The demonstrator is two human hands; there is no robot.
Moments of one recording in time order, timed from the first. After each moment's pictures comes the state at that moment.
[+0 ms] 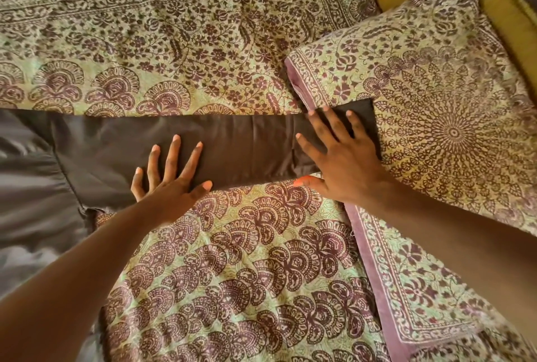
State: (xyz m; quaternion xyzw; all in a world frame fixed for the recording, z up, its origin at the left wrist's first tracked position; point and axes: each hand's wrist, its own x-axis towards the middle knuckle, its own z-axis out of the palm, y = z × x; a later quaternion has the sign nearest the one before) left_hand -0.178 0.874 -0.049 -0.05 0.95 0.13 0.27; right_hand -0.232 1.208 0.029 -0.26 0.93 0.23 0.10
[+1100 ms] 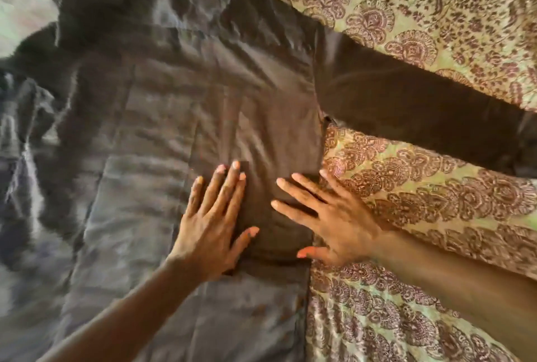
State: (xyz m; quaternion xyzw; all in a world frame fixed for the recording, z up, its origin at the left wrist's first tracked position) left_hand 0.133 0.675 -0.045 -0.04 0.99 0.10 0.06; right_hand -0.030 0.911 -0.030 -0.62 0.77 0.06 0.13
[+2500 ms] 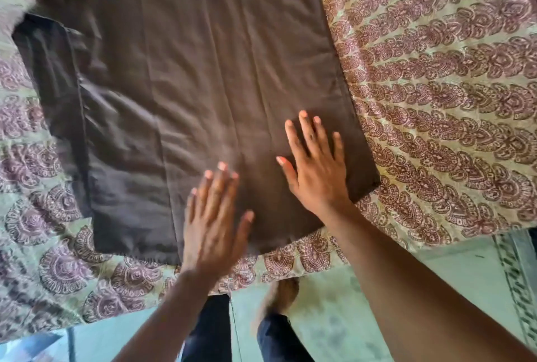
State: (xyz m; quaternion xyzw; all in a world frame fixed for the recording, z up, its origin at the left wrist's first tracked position) left_hand 0.433 0.626 -0.038 0.00 0.99 0.14 0.05; right_hand 0.307 0.830 -0.052 -0.13 0.99 -0.08 0.07
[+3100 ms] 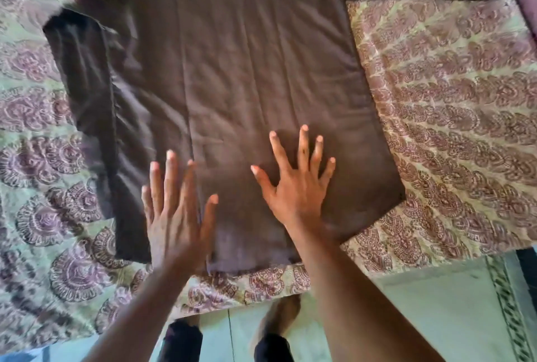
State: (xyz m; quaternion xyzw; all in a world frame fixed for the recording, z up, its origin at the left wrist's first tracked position) left_hand 0.432 0.531 -0.033 -0.14 0.97 0.18 0.02; right_hand 0.333 0.723 -0.047 -0.04 0.99 -0.09 0.10
